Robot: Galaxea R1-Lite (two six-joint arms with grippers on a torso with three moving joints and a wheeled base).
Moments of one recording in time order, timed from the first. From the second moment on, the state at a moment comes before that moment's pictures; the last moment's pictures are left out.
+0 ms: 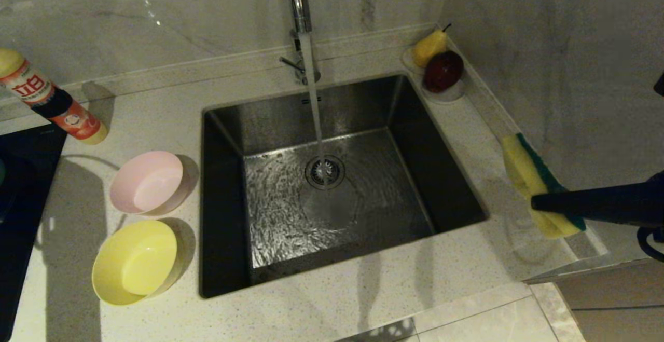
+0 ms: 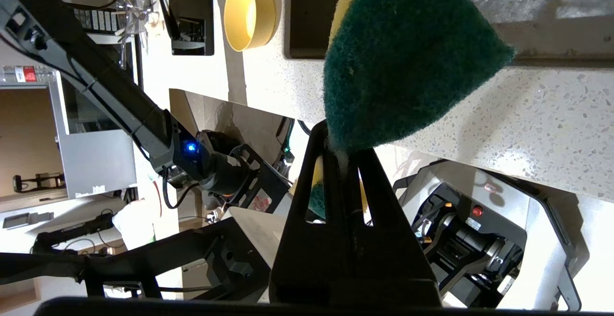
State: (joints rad) left arm 0.86 2.06 -1.93 0.66 -0.11 -0.86; right arm 0.50 1.15 -1.15 0.34 0.44 0.49
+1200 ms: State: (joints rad) left arm 0.89 2.03 -1.93 0.64 -0.25 -0.86; right arm 0.50 1.15 -1.13 0.34 0.45 0.49
